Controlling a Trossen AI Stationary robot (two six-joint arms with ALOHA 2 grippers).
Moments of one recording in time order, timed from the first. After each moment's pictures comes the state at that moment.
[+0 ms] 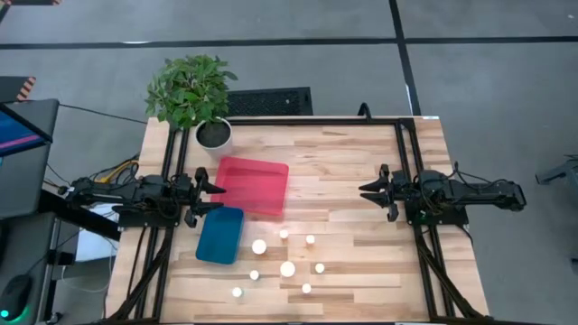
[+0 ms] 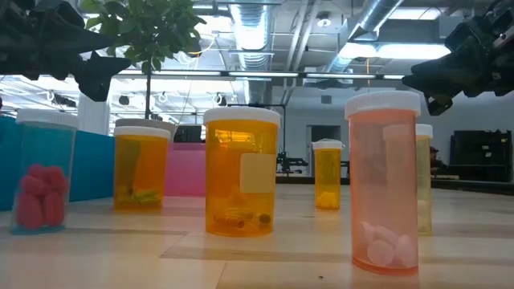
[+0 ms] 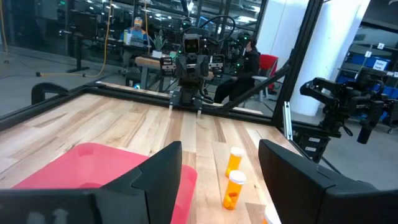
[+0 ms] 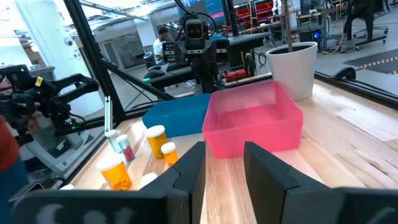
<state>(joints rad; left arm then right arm) -0.10 0.01 0.01 0.04 -0.06 -0.21 -0.02 0.04 0.01 0.01 0.00 0.24</state>
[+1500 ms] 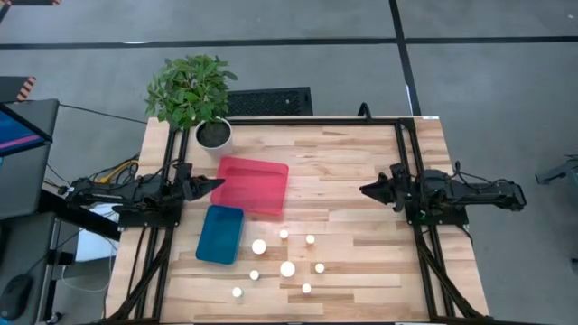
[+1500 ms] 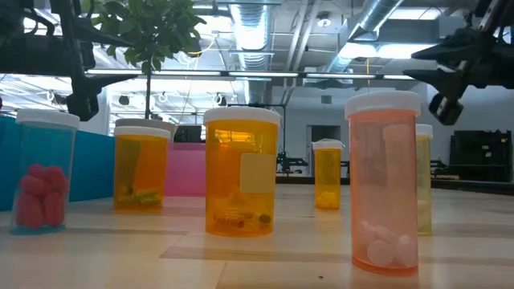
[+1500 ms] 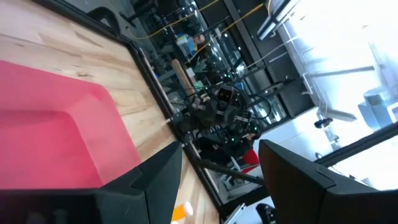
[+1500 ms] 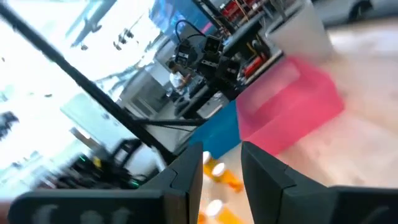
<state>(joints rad) -0.10 0.01 0.01 0.08 -0.34 -1.07 -0.01 0.04 0.01 0.10 0.00 0.83</state>
